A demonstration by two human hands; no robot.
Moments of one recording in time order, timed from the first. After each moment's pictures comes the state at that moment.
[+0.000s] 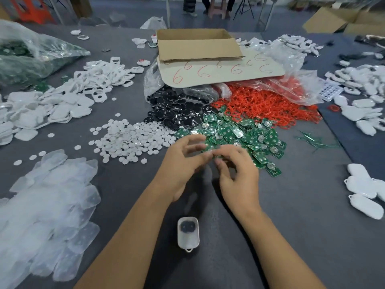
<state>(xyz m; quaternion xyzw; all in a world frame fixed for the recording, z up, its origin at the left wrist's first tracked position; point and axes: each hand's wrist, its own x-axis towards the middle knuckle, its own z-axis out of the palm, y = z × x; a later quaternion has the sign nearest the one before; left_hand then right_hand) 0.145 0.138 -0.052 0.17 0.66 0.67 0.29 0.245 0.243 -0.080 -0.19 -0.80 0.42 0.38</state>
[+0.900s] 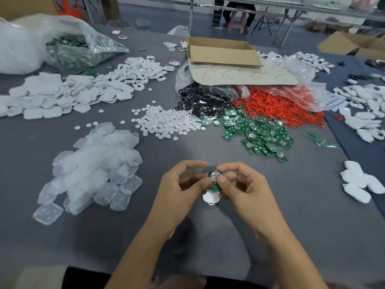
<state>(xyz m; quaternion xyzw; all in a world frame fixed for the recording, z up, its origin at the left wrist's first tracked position) 0.245 0.006 -0.045 0.18 0.63 0.72 0.23 0.327 0.146 -0.020 -0.20 -0.70 0.67 0.16</state>
